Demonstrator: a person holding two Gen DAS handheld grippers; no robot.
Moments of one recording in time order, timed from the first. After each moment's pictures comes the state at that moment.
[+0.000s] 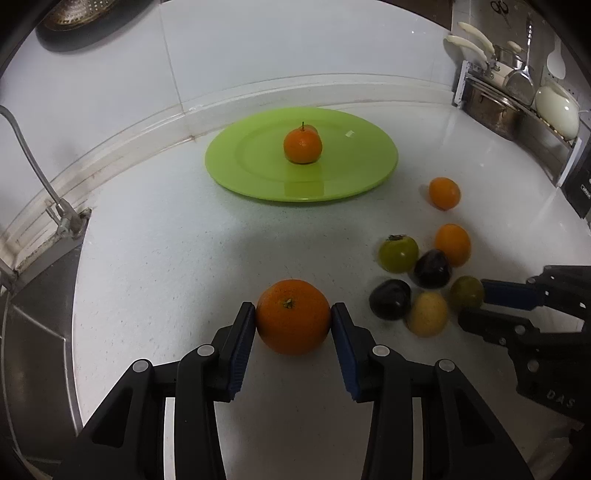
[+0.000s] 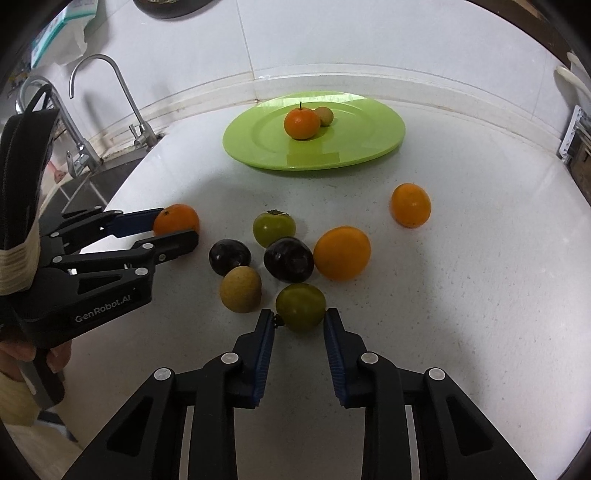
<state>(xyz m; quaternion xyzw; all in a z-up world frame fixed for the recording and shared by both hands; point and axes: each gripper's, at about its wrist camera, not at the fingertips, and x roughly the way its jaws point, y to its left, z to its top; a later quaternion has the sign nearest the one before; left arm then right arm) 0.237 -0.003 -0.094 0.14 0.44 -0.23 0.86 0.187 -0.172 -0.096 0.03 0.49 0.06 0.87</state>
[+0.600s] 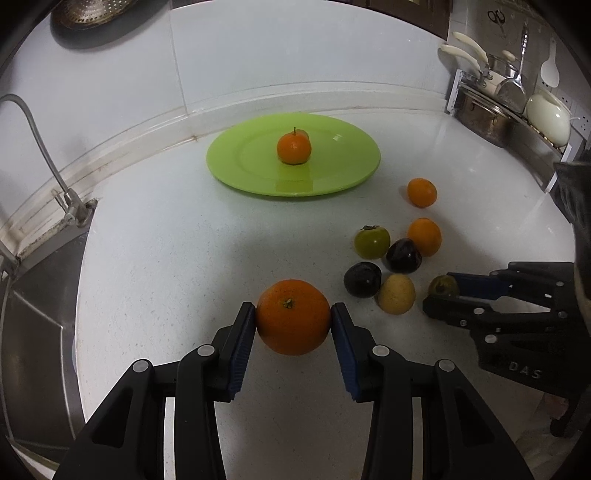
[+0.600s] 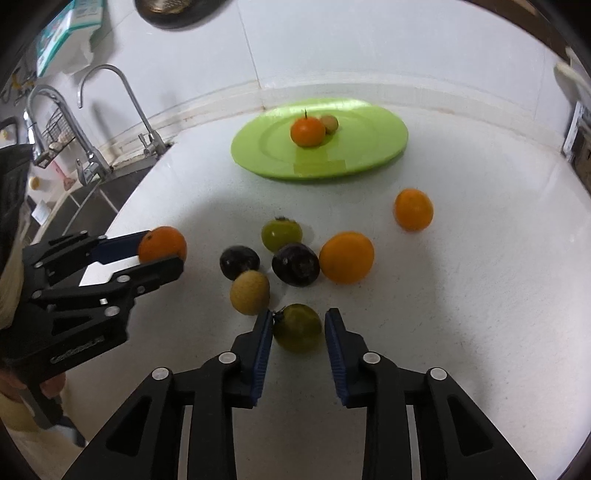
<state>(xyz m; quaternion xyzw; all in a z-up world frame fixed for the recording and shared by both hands) 0.213 0.004 -0.082 0.12 0.44 -0.23 0.86 0.187 -0.174 -0.101 0.05 0.49 0.08 0.87</state>
